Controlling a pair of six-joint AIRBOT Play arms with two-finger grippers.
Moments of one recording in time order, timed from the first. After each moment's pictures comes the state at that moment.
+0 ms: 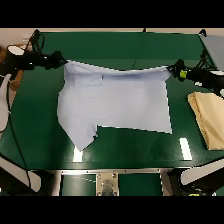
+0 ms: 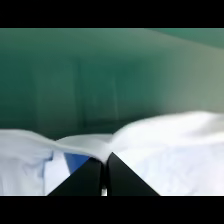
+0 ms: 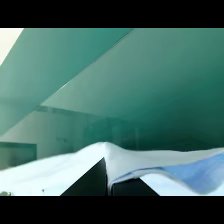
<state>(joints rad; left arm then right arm) 0.12 -1.82 1.71 0.69 -0.93 -1.20 -0.34 -1.78 1.41 -0.29 0.86 1.00</state>
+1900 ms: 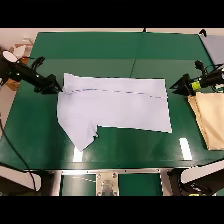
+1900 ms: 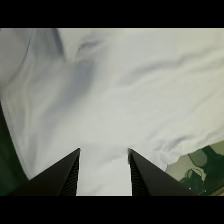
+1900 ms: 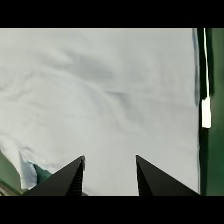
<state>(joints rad) 0.19 -1.66 1.51 1.02 -1.49 -1.36 -0.46 -1.71 1.47 -0.85 1.53 1.32</state>
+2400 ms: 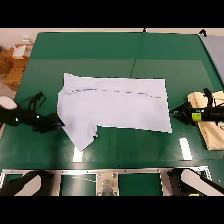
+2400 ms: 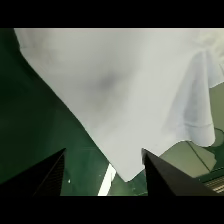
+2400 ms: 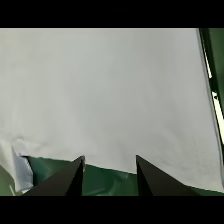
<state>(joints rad) 0.20 -1.05 0.62 1.01 -1.23 -1.39 -0.58 -1.09 0.65 -0.78 1.24 1.24</state>
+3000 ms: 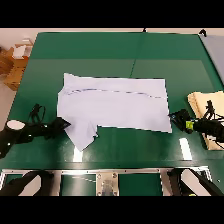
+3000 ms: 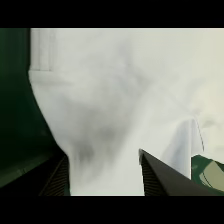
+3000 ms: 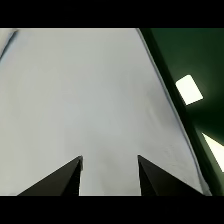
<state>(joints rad) 0.19 -0.98 0.35 0.69 -0.83 -1.34 -0.59 -0.95 0.42 -0.67 0.97 1.23</state>
